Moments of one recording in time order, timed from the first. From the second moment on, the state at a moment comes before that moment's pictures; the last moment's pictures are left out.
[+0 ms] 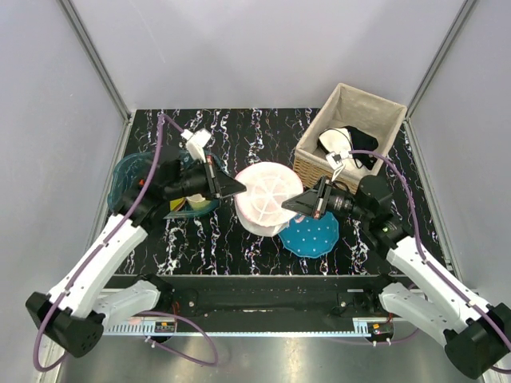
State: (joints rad) left arm -0.51 0.97 1.06 -0.40 0.56 -0.73; right arm 0.52 0.85 0.67 0.17 -0.68 0.91
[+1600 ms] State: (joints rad) left arm -0.79 1.27 0.46 0.46 0.10 -1.64; right arm 0.52 1.09 0.69 -0.11 -0.34 1.16
